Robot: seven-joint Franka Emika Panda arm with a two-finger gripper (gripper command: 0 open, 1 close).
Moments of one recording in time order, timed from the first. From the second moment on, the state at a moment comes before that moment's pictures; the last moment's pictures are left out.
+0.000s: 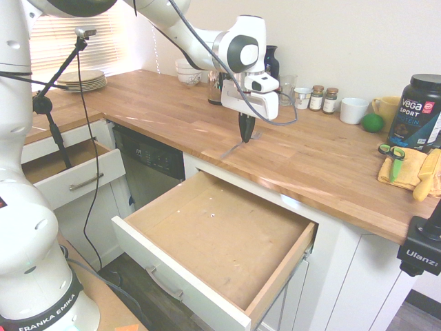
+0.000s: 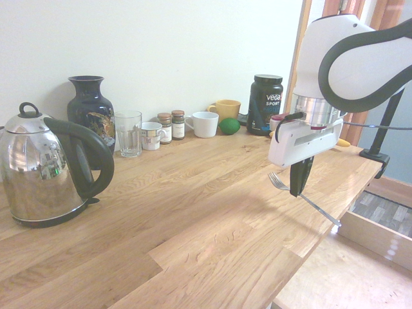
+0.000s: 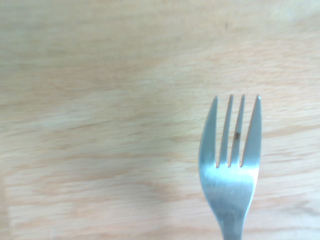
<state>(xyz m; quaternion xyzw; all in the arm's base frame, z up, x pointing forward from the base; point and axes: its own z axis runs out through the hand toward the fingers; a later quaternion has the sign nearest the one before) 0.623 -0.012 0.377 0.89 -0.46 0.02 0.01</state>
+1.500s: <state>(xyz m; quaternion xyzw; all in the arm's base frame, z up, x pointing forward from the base) 0.390 -0.063 0.247 0.91 -0.42 0.02 0.01</state>
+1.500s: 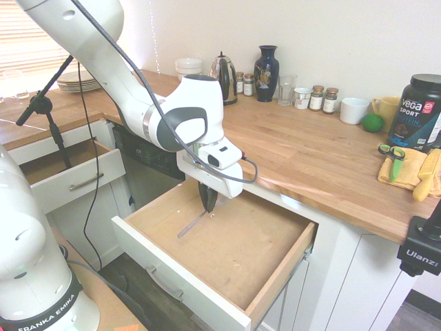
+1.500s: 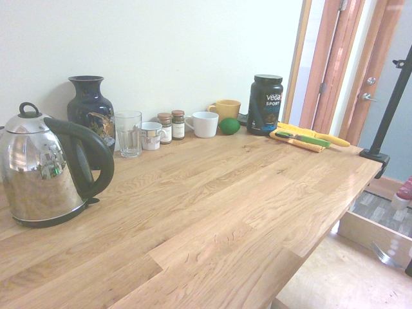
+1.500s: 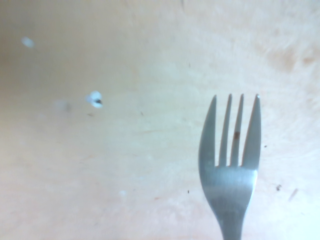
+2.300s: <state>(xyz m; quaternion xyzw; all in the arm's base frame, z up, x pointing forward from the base) 0.440 -0.057 0.170 0.90 -0.43 -0.01 0.05</state>
